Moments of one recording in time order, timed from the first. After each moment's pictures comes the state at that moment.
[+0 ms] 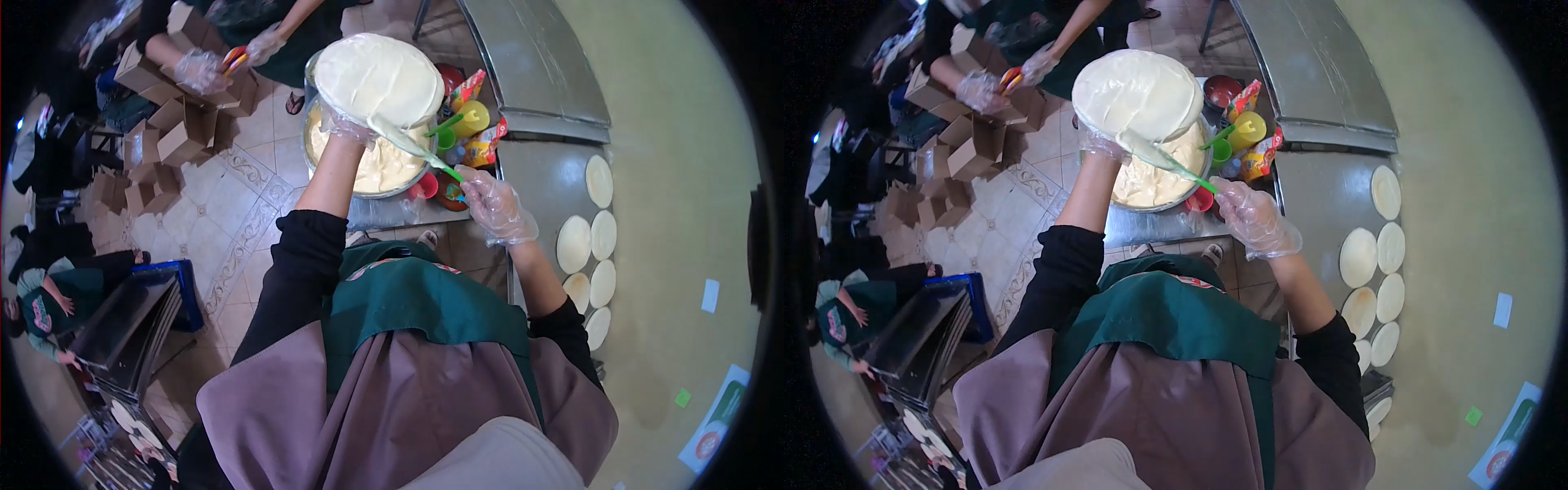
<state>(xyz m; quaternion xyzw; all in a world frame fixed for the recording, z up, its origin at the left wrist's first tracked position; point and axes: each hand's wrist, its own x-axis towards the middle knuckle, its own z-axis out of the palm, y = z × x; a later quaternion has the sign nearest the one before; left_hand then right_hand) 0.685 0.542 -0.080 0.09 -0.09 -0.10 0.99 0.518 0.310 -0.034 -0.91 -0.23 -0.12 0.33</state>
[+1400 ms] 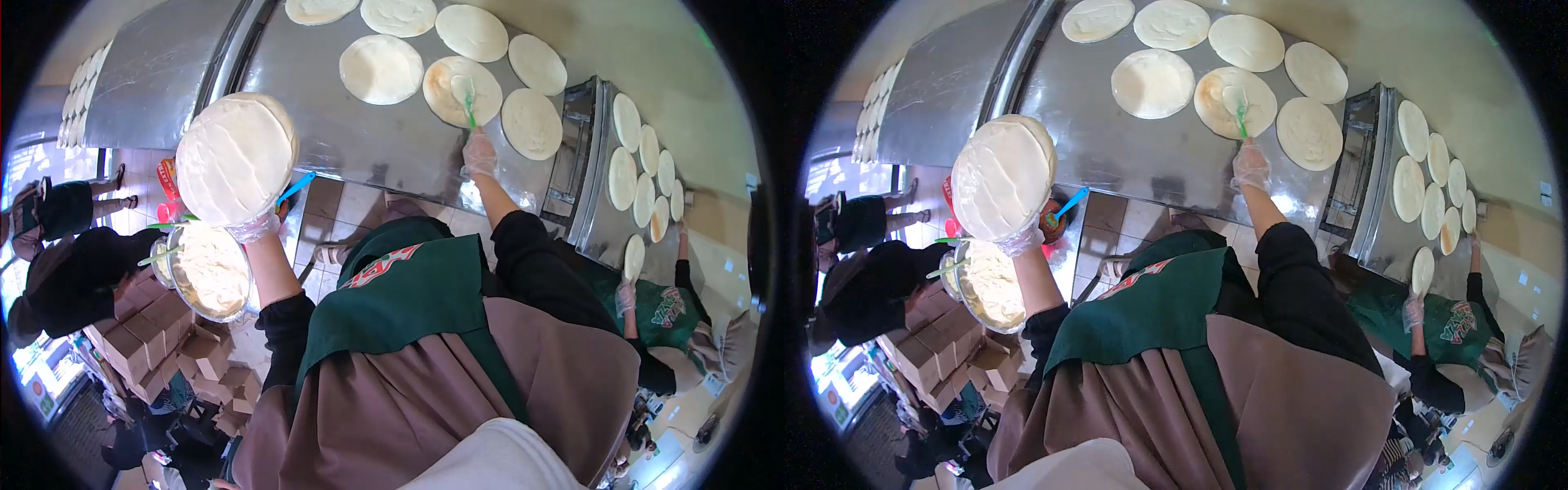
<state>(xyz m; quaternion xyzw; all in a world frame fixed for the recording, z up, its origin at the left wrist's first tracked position) 0.523 0.199 -0.154 0.32 -0.08 -0.41 0.85 0.115 -0.042 -0.318 -0.75 0.65 -0.08 0.12</state>
